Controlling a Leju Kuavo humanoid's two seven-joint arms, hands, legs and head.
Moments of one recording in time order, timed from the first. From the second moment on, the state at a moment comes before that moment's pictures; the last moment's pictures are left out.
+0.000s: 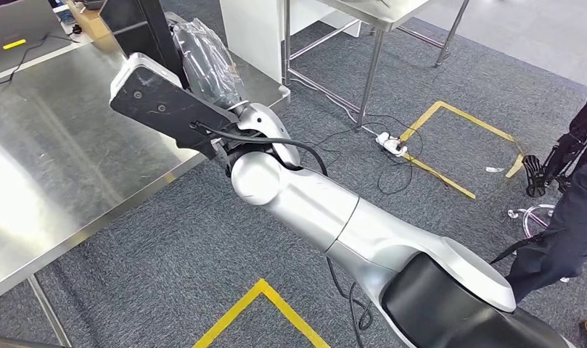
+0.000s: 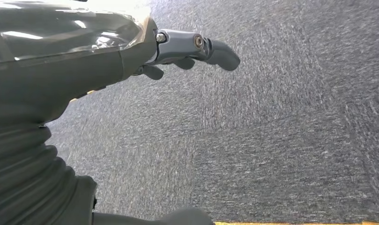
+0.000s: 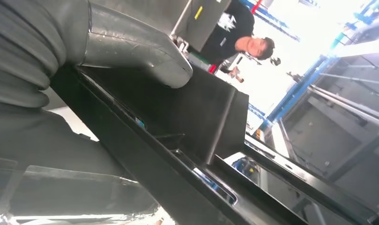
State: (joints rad) left arm -0.12 -0.34 1.56 -0.40 -1.10 0.70 0.16; right arm -1.21 0.34 1.18 -0.73 -0.14 -0.70 -0.23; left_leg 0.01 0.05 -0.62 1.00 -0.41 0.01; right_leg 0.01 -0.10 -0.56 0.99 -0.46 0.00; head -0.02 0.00
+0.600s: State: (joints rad) left arm -0.12 -0.36 1.56 -0.41 -1.35 0.70 0.33; right arm -1.21 0.34 1.19 -0.74 -0.15 -0.70 -0.23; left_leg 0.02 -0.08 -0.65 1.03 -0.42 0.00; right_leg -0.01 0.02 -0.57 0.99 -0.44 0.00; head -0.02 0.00
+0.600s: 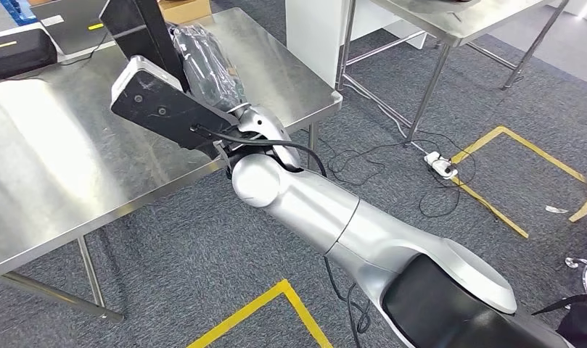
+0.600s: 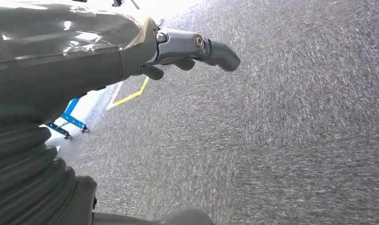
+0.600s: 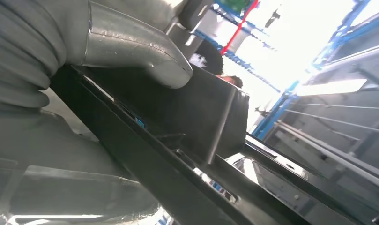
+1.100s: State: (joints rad) left arm -0.12 -0.36 1.56 -0.42 -1.49 0.70 0.40; right arm -1.20 0.34 1.20 -0.74 -0.14 -0.70 -0.25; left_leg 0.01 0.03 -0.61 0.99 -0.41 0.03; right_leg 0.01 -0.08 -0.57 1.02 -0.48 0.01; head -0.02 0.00
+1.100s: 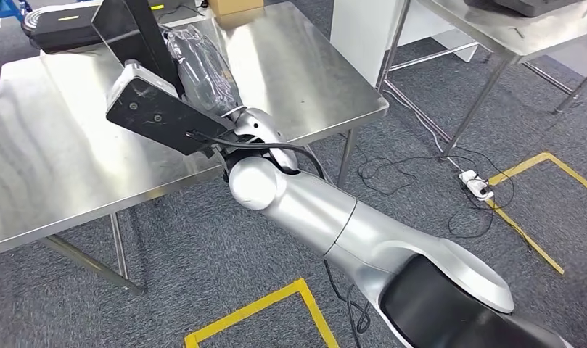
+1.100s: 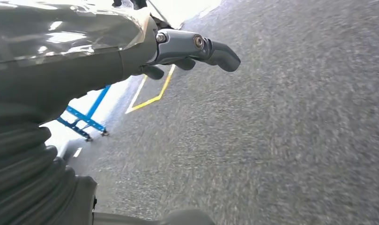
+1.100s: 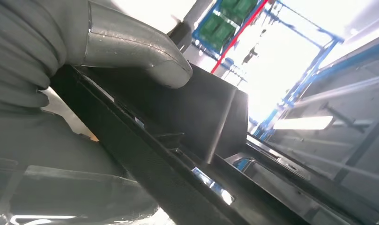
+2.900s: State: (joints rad) left arm -0.08 -0.37 1.33 -0.42 -1.51 0.70 0.59; right arm -1.22 0.34 1.18 -0.73 0.18 -0.70 -0.13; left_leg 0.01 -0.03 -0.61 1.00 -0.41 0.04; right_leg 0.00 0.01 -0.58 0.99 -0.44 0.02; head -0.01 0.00
